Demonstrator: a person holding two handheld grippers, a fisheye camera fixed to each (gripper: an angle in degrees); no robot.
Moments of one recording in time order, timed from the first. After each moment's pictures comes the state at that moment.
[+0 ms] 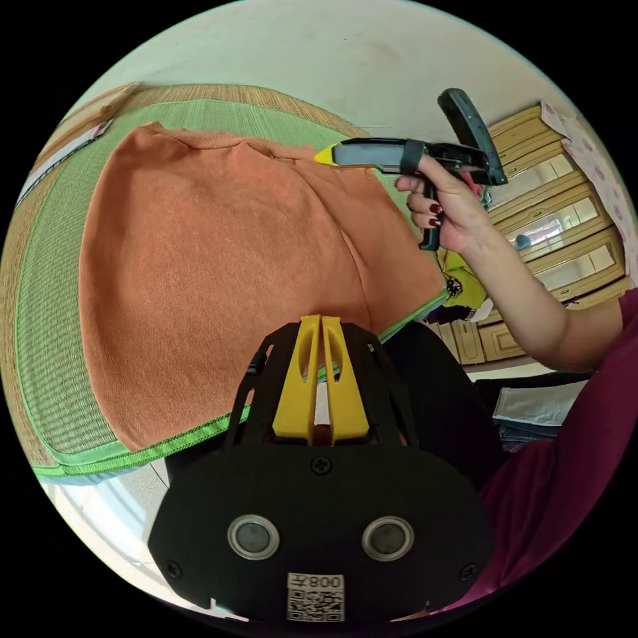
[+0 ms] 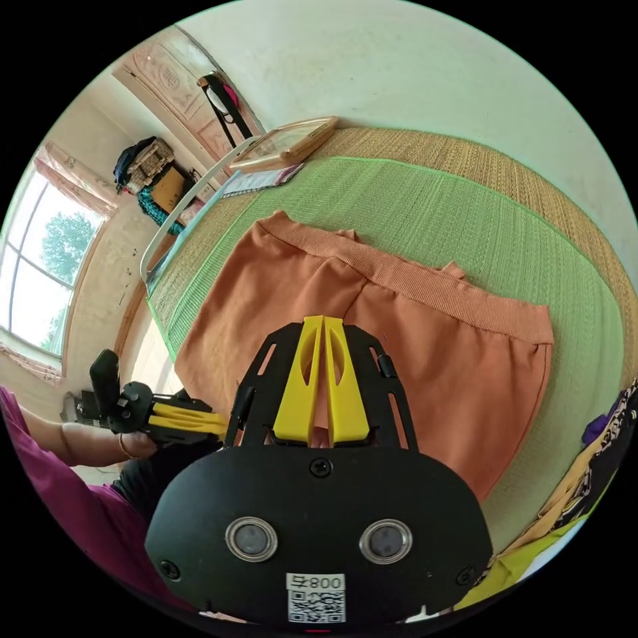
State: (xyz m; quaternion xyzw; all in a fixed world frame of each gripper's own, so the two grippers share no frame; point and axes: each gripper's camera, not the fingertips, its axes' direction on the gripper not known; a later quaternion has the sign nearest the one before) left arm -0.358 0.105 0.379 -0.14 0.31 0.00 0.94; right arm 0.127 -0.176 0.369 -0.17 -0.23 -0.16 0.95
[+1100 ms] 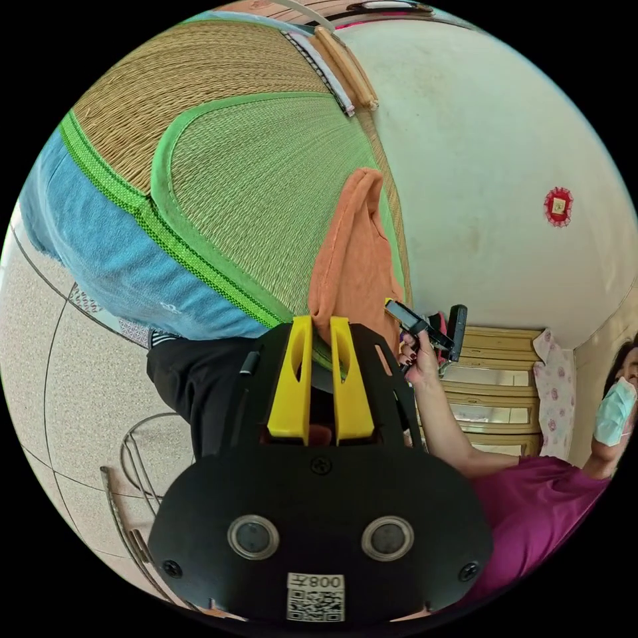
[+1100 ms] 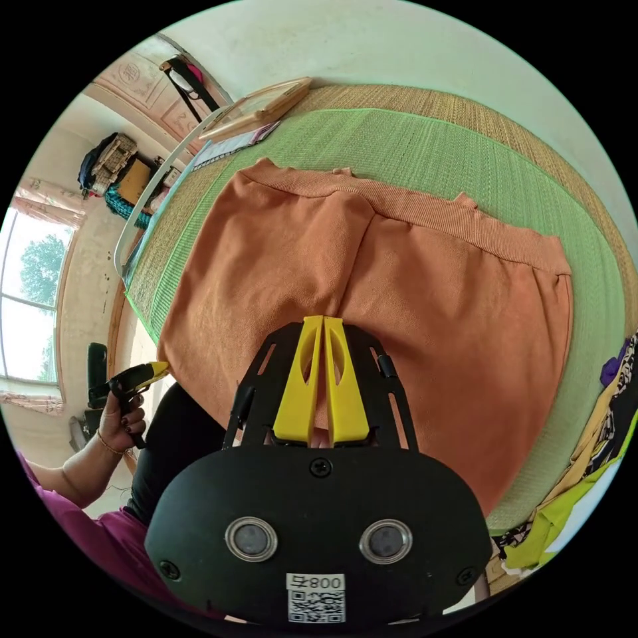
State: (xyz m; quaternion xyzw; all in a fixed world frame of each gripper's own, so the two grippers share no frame) left arm -0.566 0.255 0.310 -0.05 0.38 -0.38 0.84; right arm 0.050 -0.199 0.444 -0.25 -0.16 -0.11 0.95
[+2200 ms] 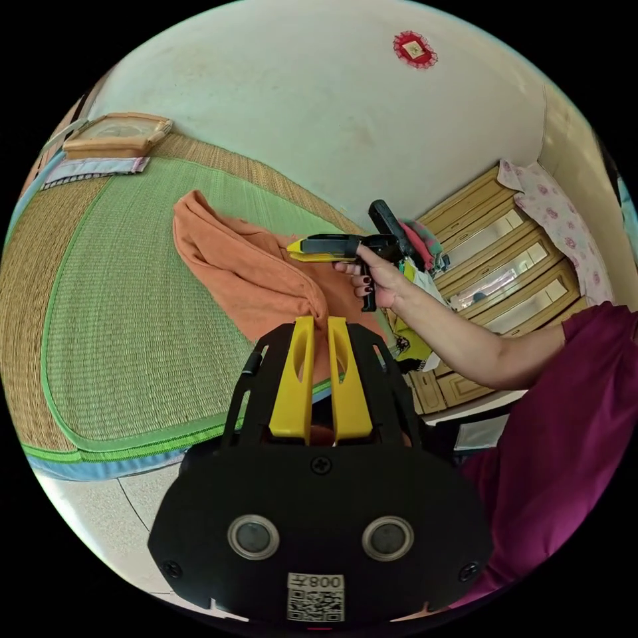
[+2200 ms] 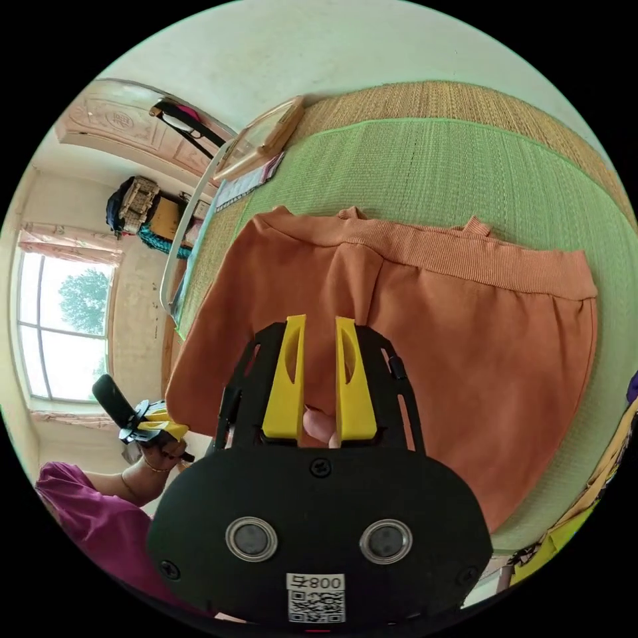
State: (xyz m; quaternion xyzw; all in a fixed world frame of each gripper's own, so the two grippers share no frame) left arm -0.436 0.115 0.216 0.00 0.37 -0.04 0.93; right arm 0.024 -0.319 0.450 -0.23 -0.33 -0.03 0.92
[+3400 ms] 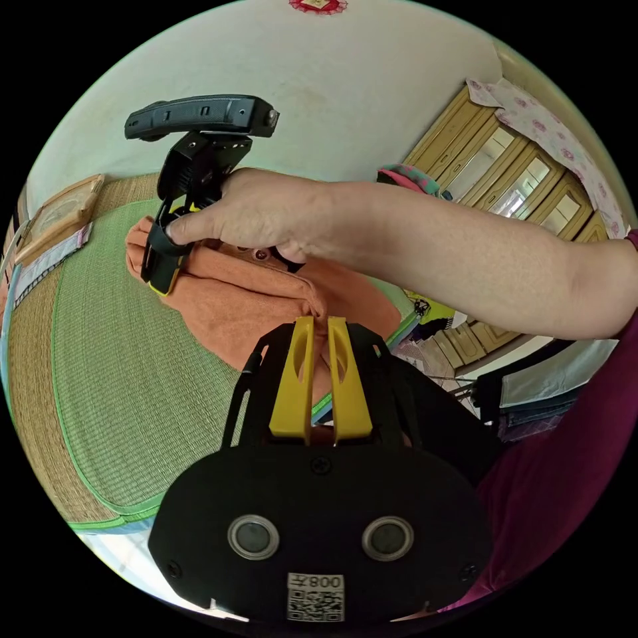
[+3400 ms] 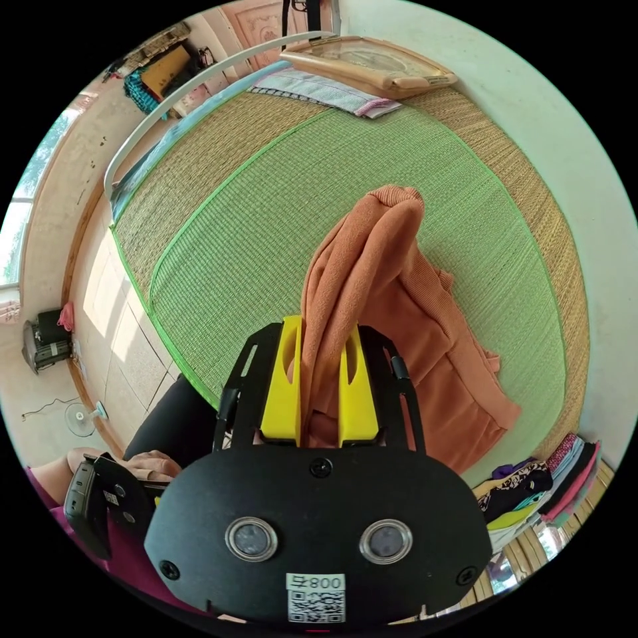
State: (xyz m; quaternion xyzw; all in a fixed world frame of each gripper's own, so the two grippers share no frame) left arm -0.263 0.015 0.205 -0.01 0.31 0.11 0.94; right arm -0.176 -0.358 0.451 -0.32 -0.09 -0.32 0.89
